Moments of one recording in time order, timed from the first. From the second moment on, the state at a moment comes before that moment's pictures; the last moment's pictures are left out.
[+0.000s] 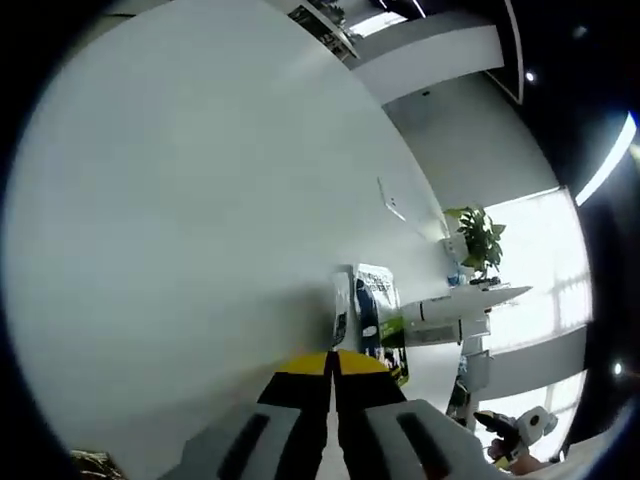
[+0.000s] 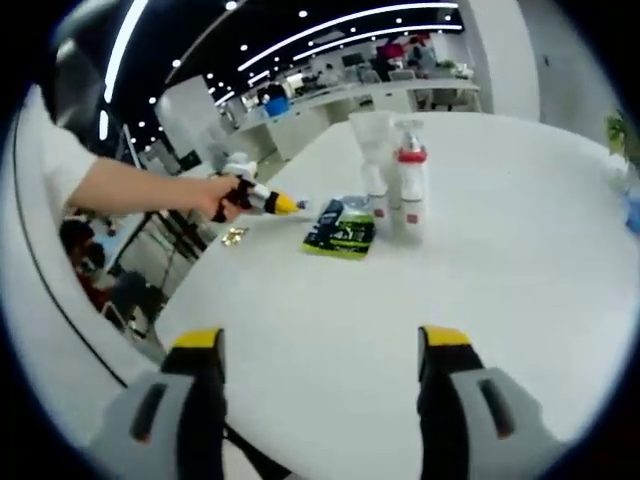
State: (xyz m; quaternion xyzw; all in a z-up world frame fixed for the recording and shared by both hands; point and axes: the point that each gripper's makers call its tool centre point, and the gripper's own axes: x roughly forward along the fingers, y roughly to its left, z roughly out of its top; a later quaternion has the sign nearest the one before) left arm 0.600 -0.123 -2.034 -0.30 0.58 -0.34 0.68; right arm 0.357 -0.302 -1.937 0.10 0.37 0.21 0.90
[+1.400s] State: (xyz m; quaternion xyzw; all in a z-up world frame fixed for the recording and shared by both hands) left arm 0.602 -0.115 -2.048 -0.18 0.63 -0.33 0.68; right arm 0.331 -0.318 -1.947 0.12 0.37 0.18 0.90
